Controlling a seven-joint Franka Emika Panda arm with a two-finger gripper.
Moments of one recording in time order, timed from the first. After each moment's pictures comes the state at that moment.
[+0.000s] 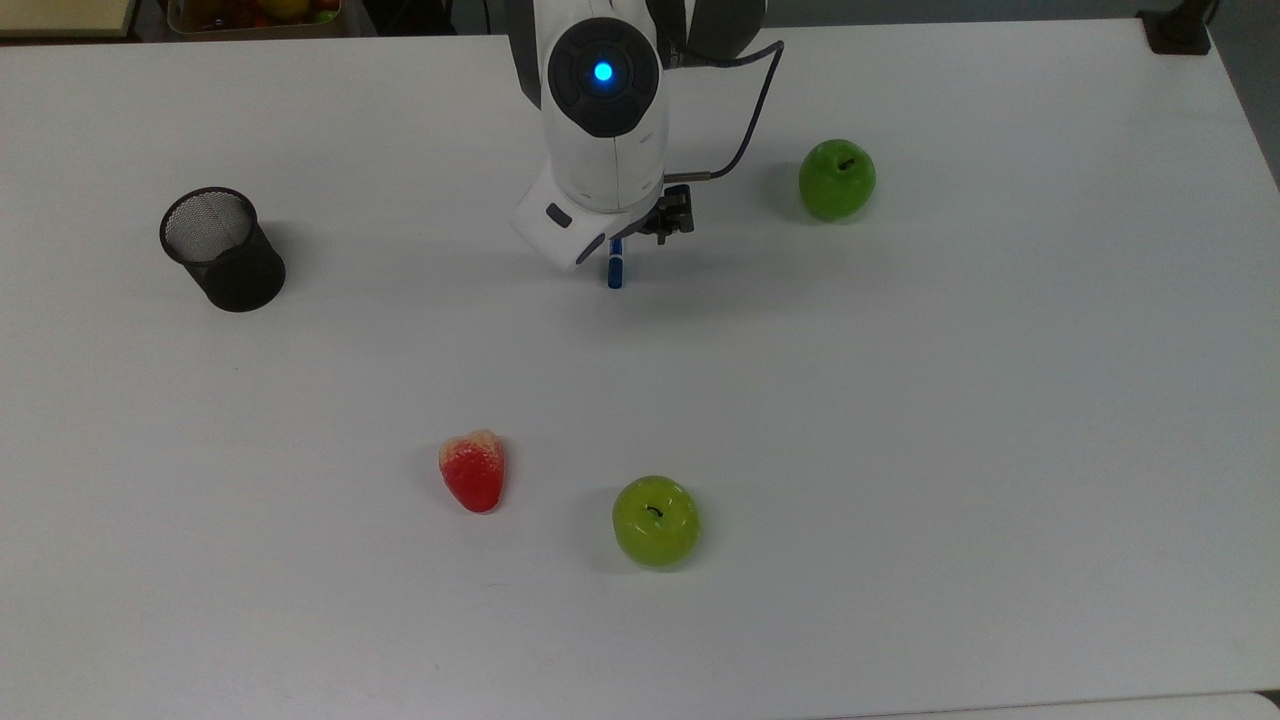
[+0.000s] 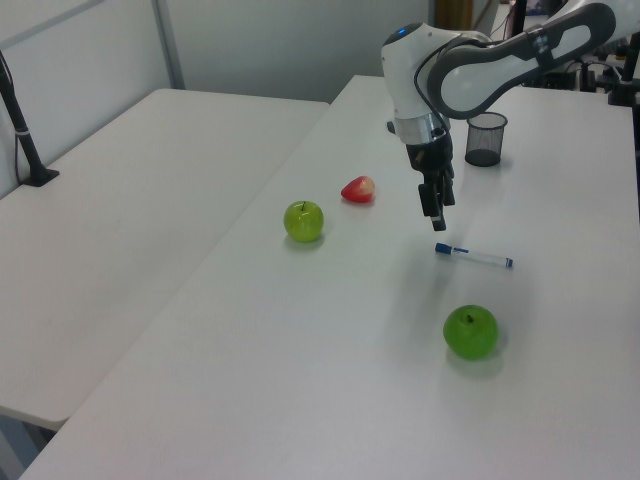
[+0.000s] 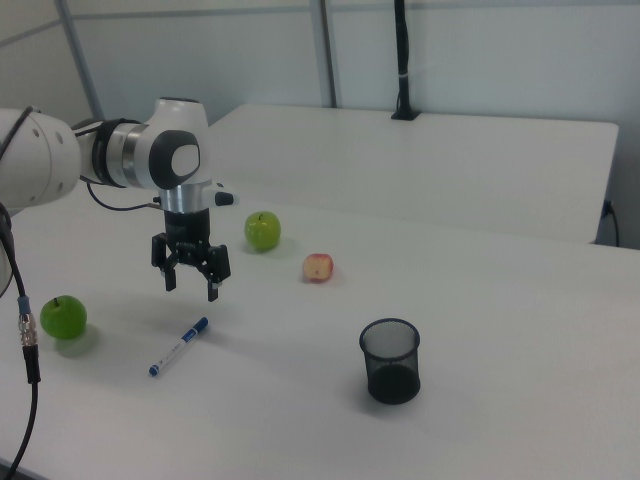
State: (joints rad) arm -0.07 0.45 0.30 -1.59 -0.10 1.77 0.11
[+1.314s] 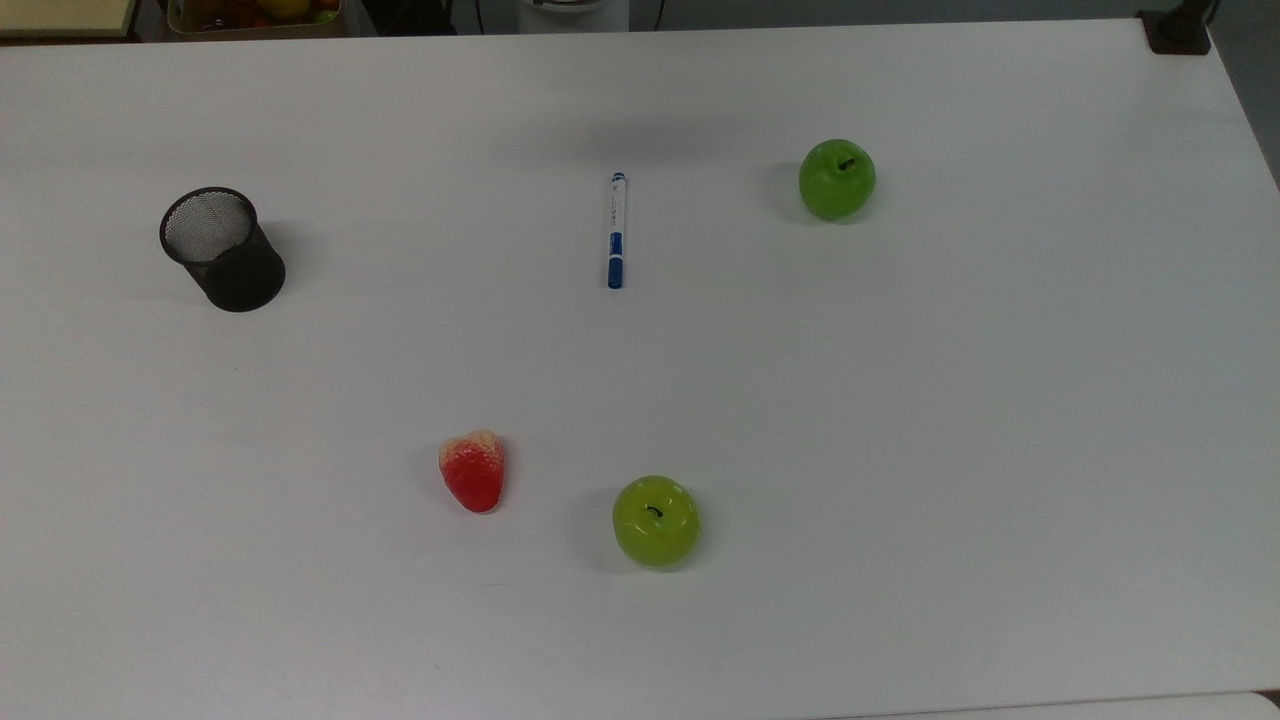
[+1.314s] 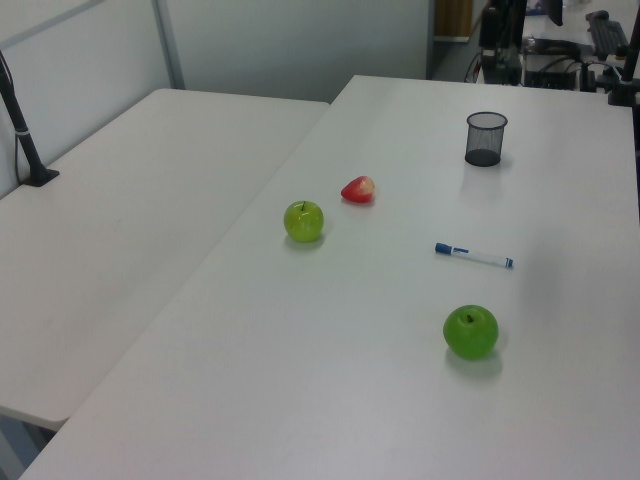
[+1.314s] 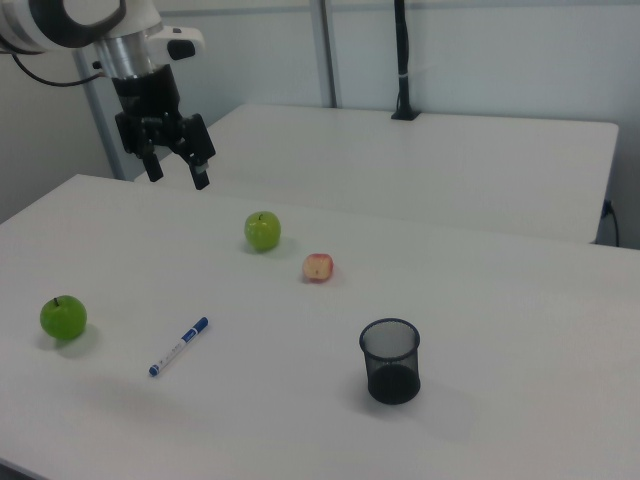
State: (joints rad) arm 0.02 -0.02 0.03 -1.56 -0.06 1.58 0.05
